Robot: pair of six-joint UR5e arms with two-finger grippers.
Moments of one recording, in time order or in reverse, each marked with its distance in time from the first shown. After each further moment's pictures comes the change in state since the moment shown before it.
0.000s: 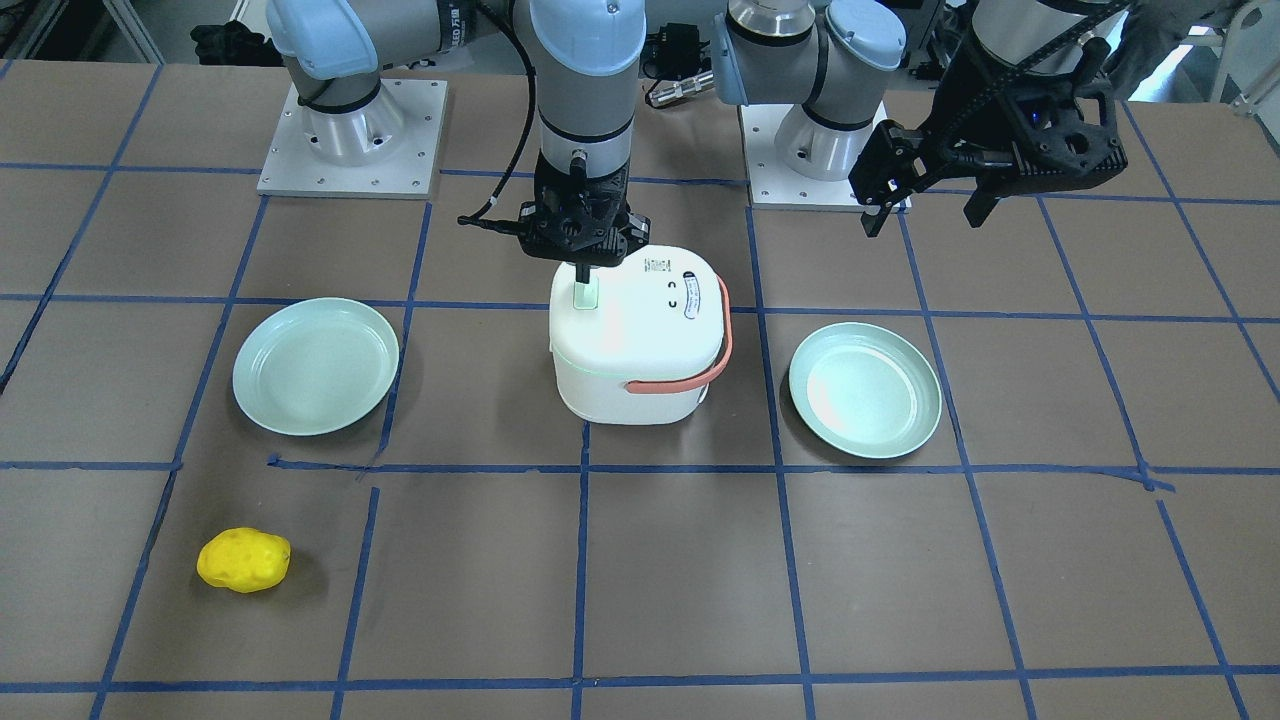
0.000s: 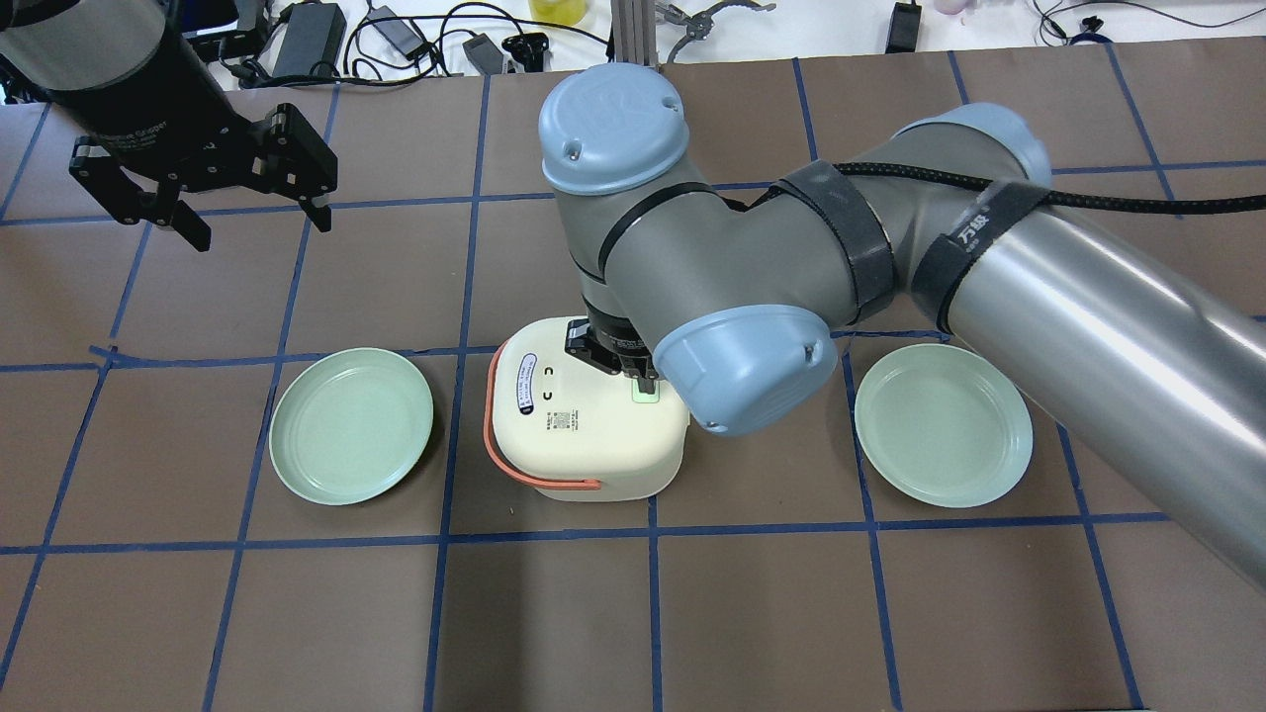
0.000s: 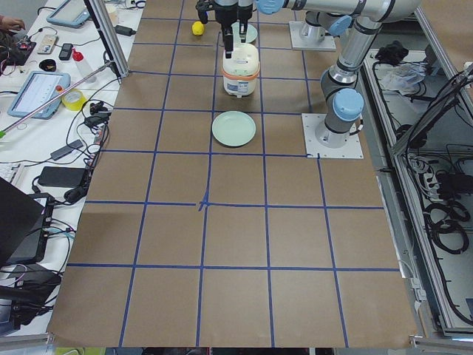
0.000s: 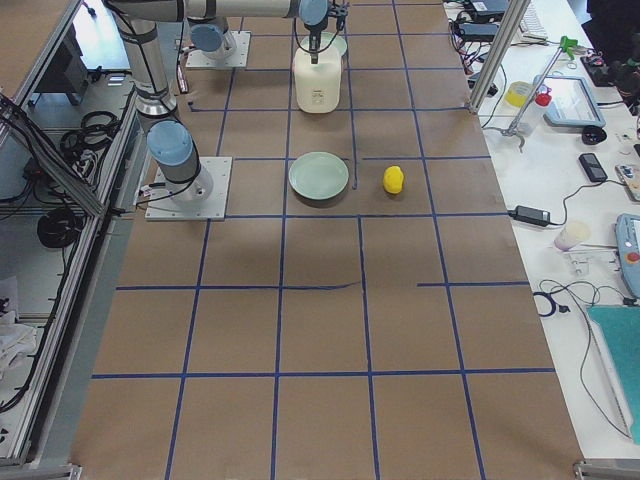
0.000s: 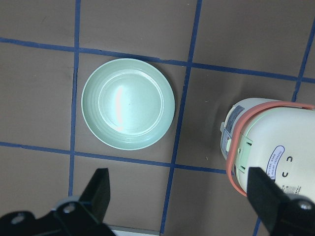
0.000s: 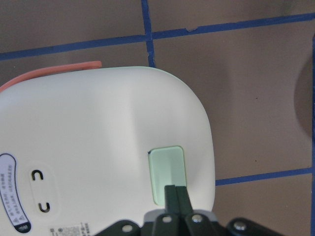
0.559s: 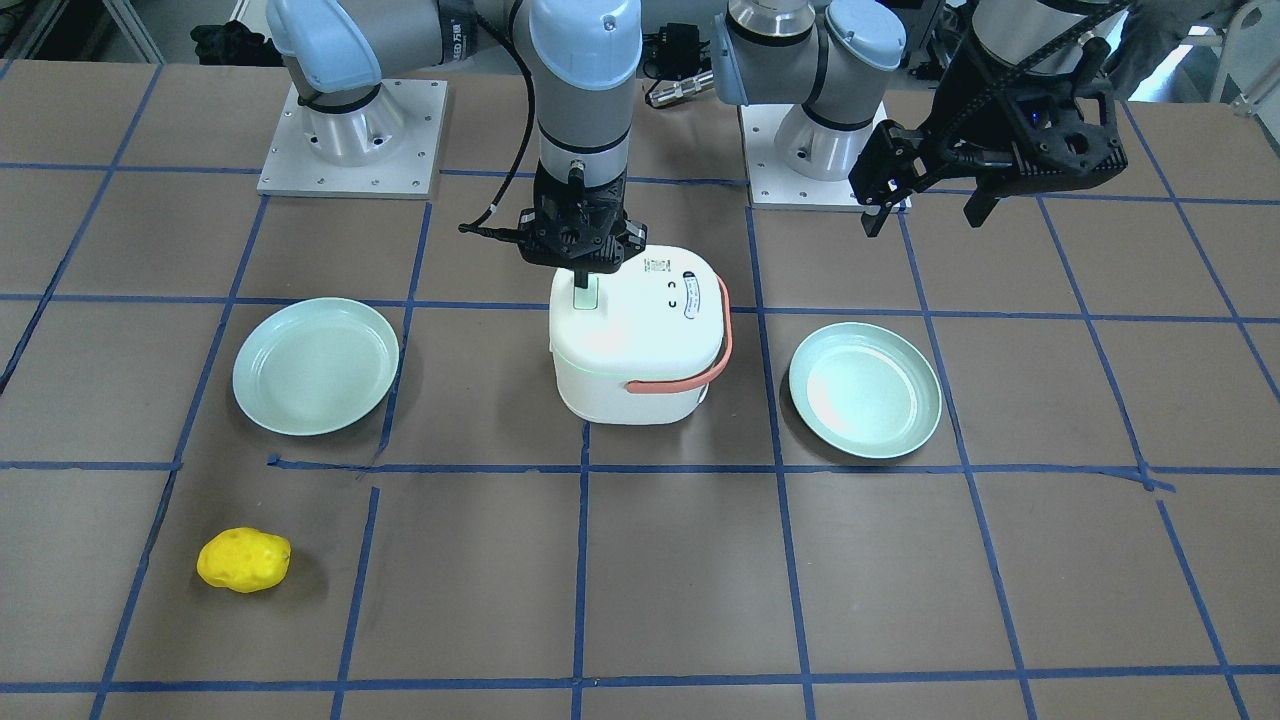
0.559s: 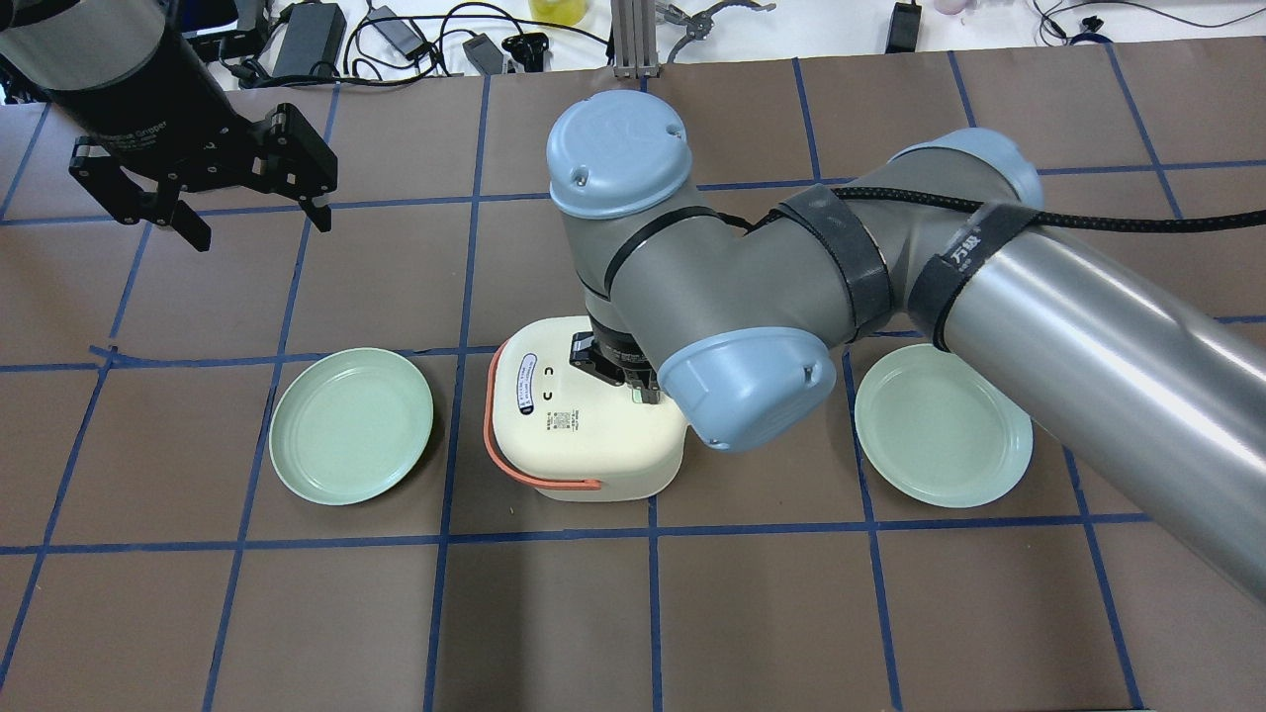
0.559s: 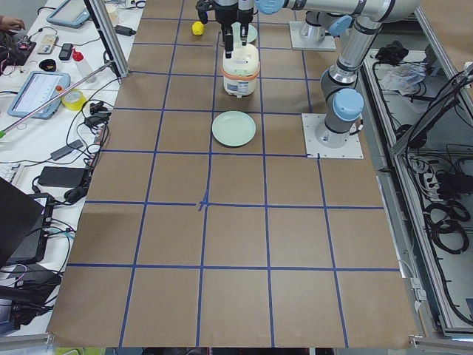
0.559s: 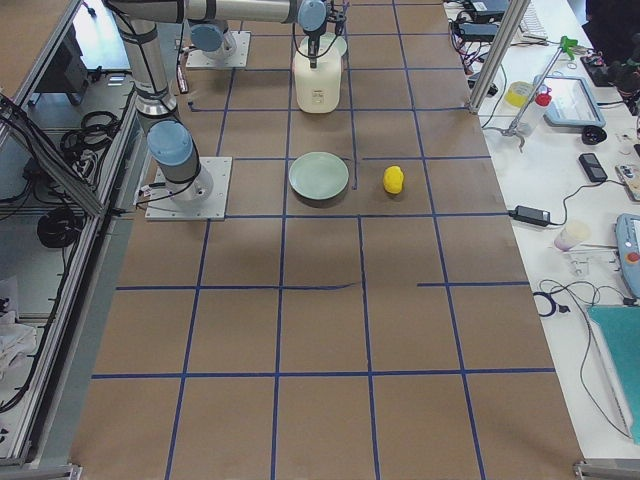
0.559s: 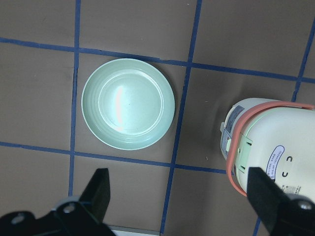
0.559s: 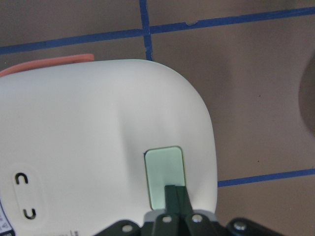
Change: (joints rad) left arm 0.000 0.000 0.000 0.000 0.000 0.000; right arm 0.000 0.000 0.036 -0.038 0.000 0.000
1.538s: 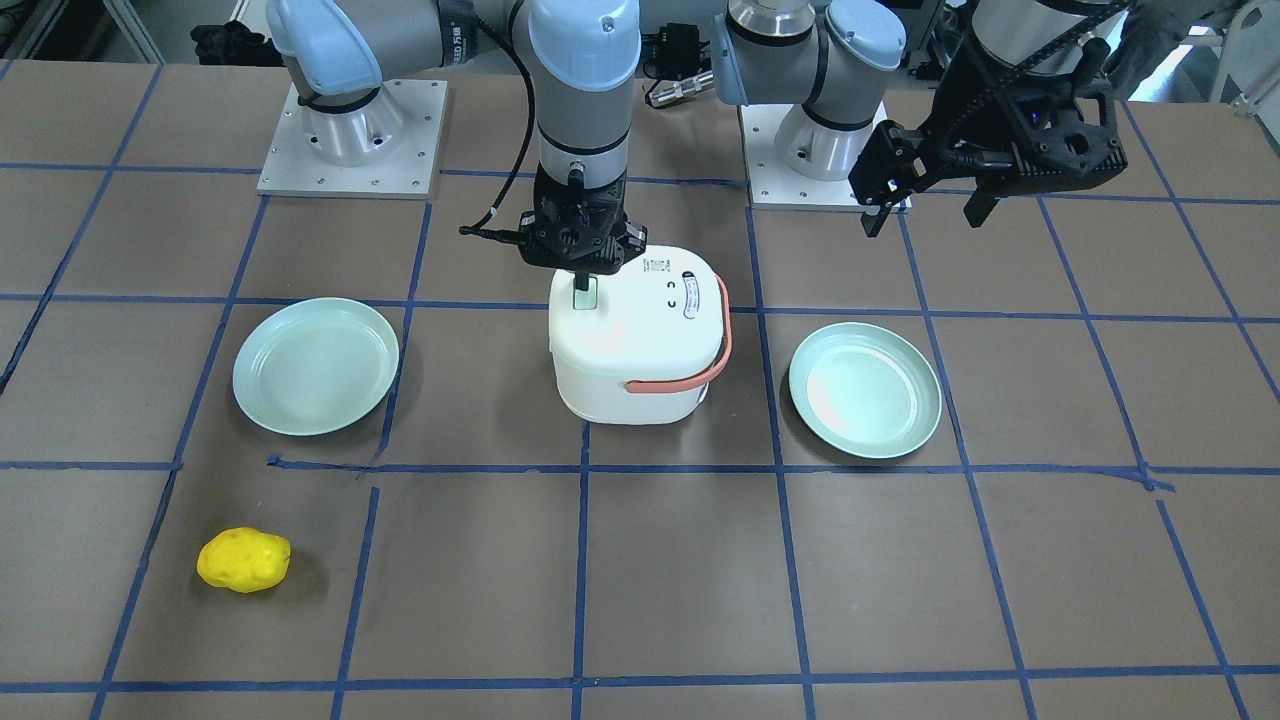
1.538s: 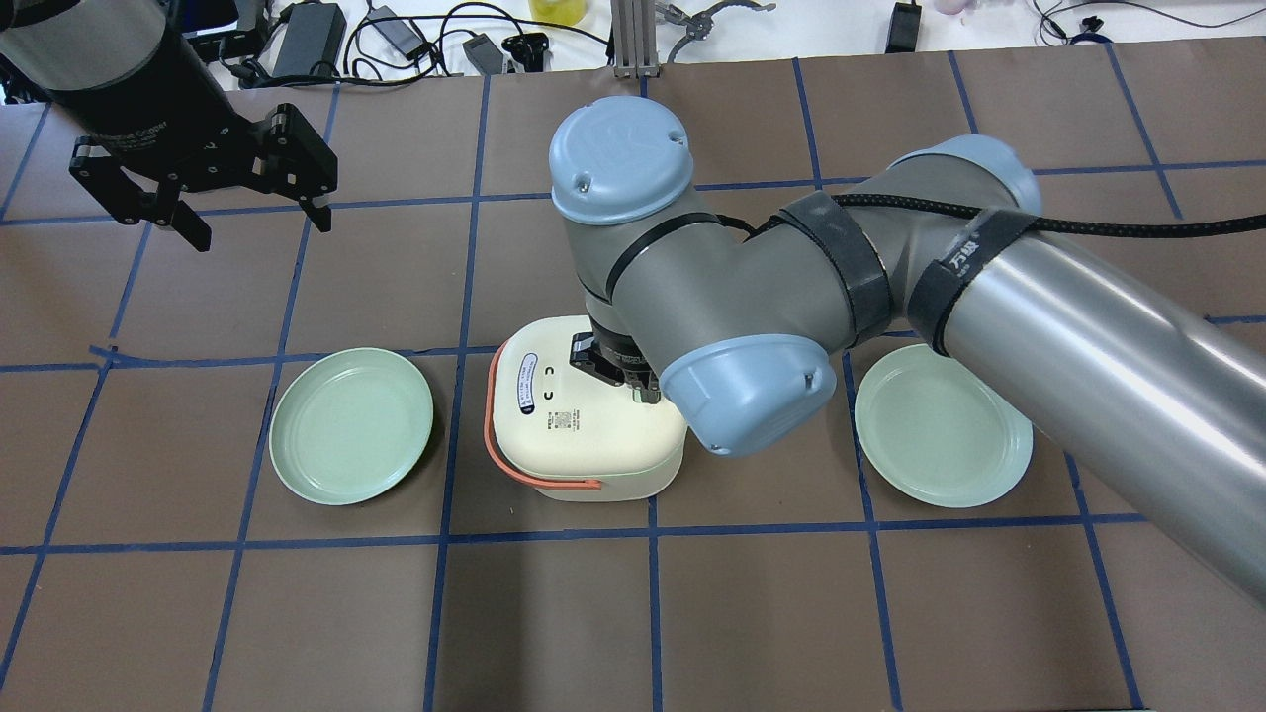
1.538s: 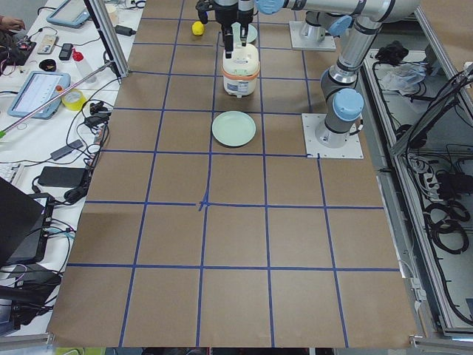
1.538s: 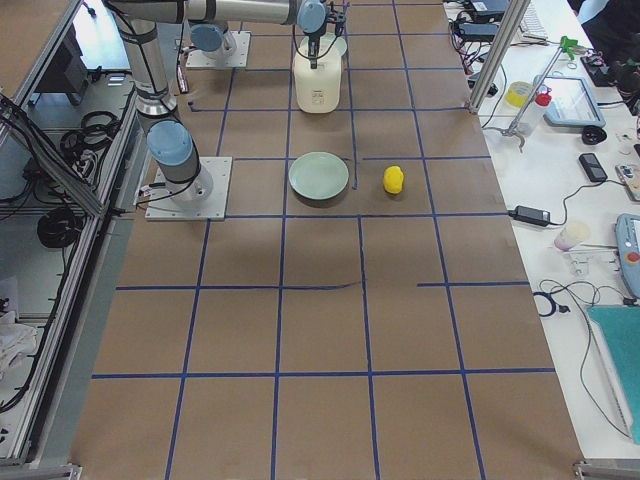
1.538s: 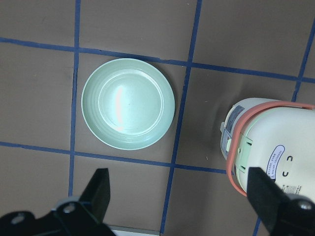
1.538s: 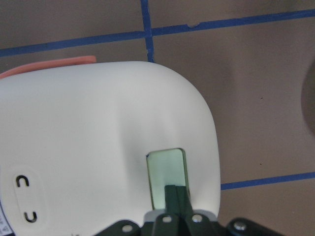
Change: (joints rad) left arm 0.000 0.000 0.000 0.000 0.000 0.000; right arm 0.000 0.000 0.012 -0.024 0.000 -0.002
